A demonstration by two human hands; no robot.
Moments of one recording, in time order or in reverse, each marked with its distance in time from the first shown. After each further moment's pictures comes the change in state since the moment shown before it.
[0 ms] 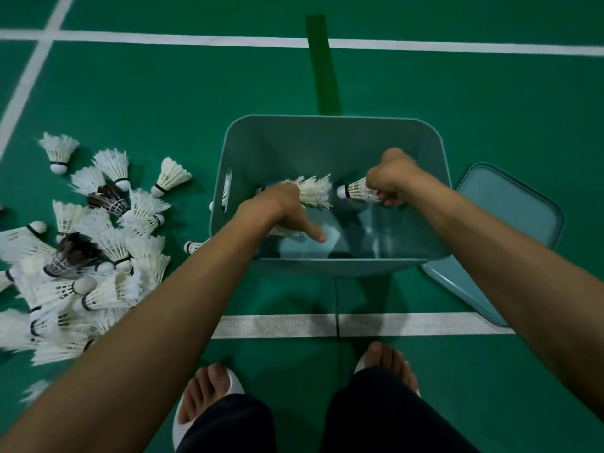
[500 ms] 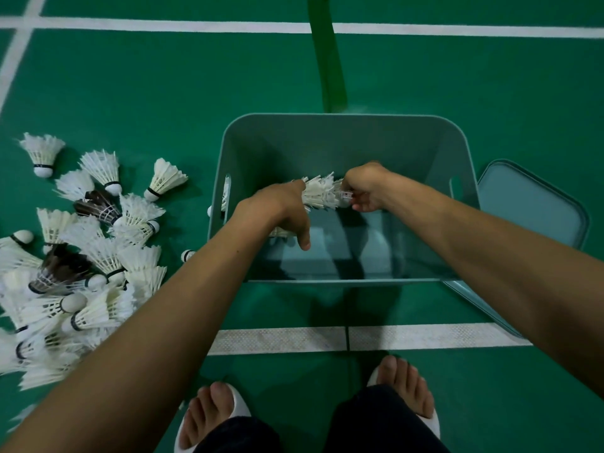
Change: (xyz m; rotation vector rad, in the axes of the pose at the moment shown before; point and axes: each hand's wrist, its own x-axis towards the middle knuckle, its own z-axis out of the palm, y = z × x) left_hand 0.026 -0.008 -0.012 0.056 -0.050 -0.015; right_hand 0.044 -0.027 0.059 0.409 -0.201 0.187
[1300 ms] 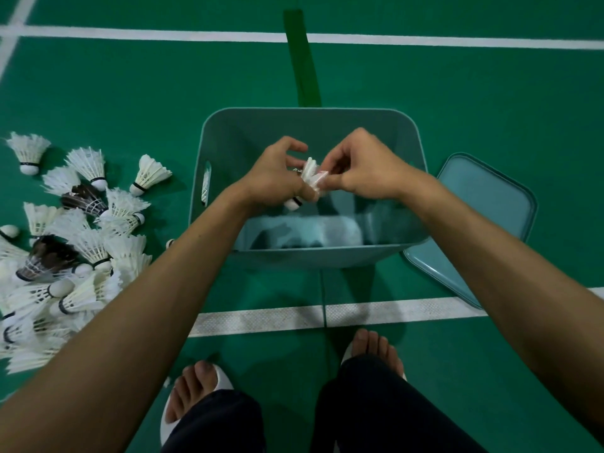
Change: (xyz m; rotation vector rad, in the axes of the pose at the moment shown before) left_hand -0.035 0.022 0.010 -0.742 0.241 0.303; right_hand -0.099 0.020 -0.063 -0.390 -0.037 -0.809
